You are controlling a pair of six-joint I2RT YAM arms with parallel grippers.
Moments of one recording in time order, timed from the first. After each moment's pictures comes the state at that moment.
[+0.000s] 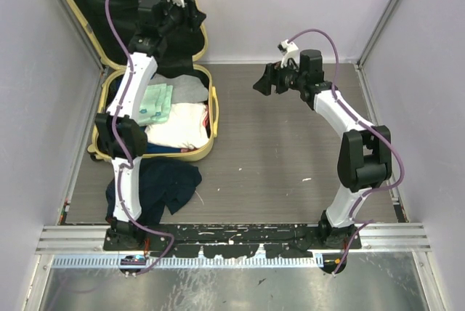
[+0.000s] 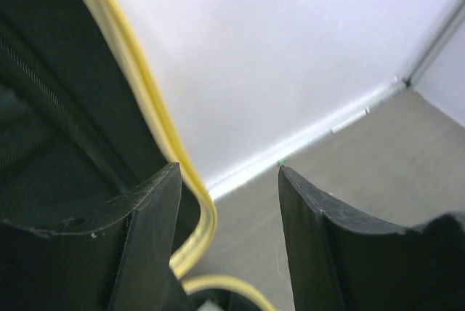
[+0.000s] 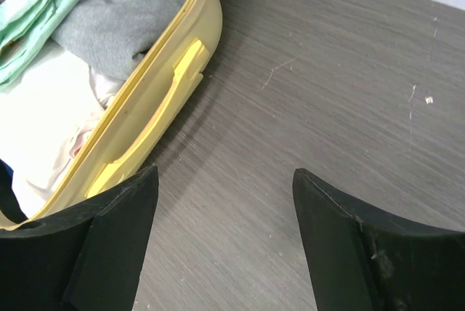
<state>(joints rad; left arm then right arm) -0.20 2.19 2.38 -0.23 0.40 -0.03 0.19 1.77 1.40 -0.05 -0.61 0.11</state>
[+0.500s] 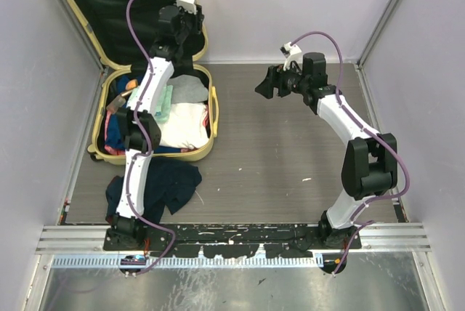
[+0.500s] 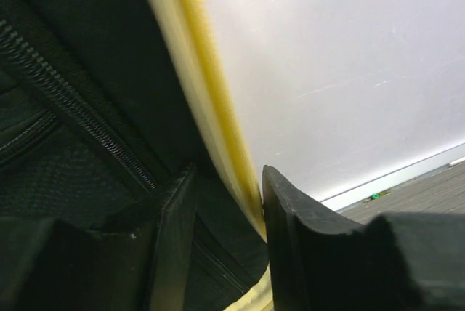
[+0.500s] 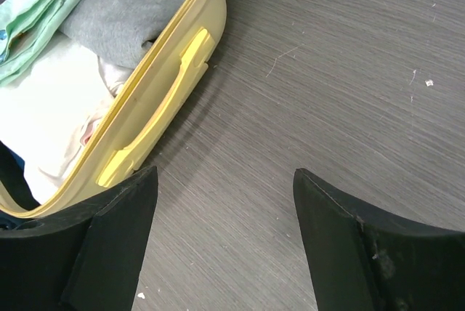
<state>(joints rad) -0.25 2.50 2.62 -0.07 0.12 0.06 0.19 1.69 1.33 -0.07 -0.59 0.10</state>
